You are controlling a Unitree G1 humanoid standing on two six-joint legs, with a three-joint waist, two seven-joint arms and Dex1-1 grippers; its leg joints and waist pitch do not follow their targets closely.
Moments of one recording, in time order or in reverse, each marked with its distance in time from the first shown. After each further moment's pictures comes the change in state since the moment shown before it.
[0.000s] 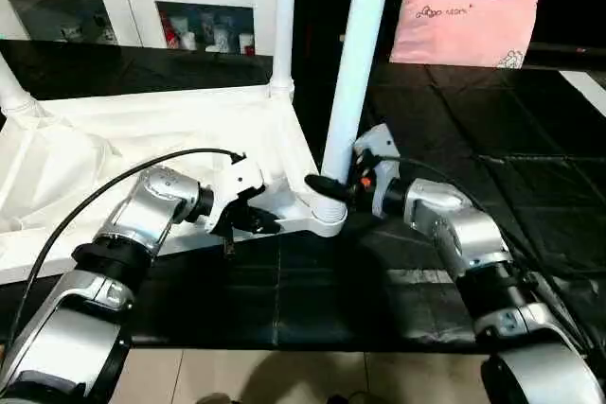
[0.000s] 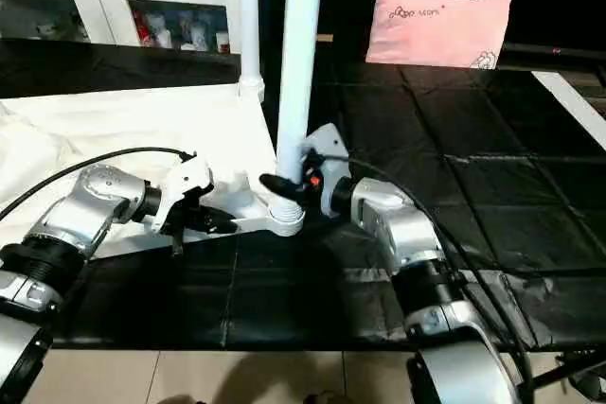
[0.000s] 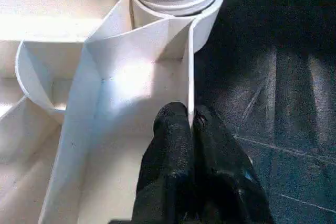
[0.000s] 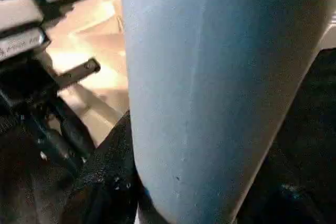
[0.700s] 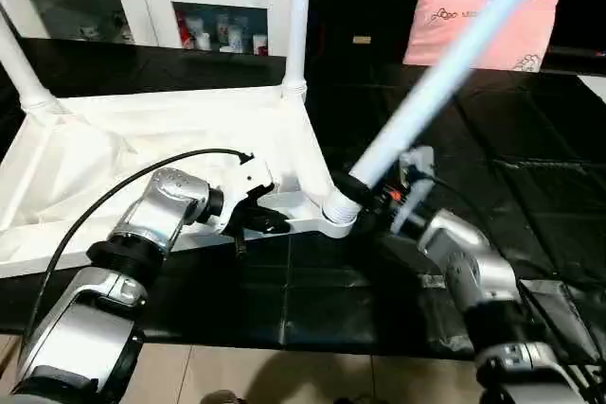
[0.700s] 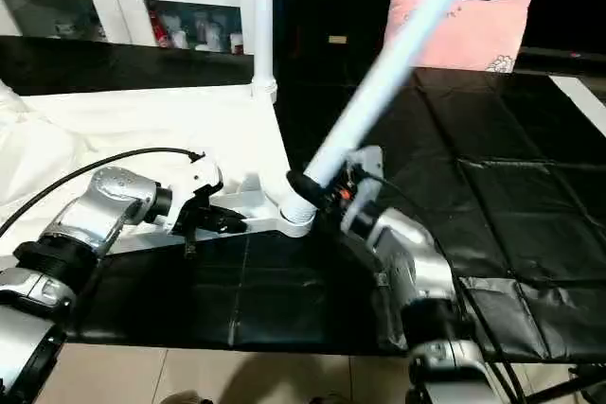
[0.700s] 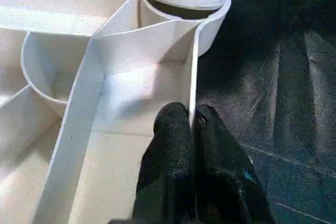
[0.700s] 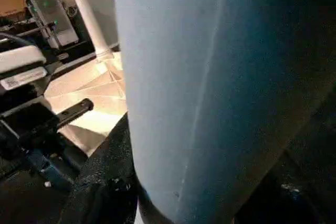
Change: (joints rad) left arm -0.030 -0.059 0.010 0.073 -0.008 0.002 0.027; right arm 0.208 0.038 -0.116 -0.025 0.111 -0.218 0.010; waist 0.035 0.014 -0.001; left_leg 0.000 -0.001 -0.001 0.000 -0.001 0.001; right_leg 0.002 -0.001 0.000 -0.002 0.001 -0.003
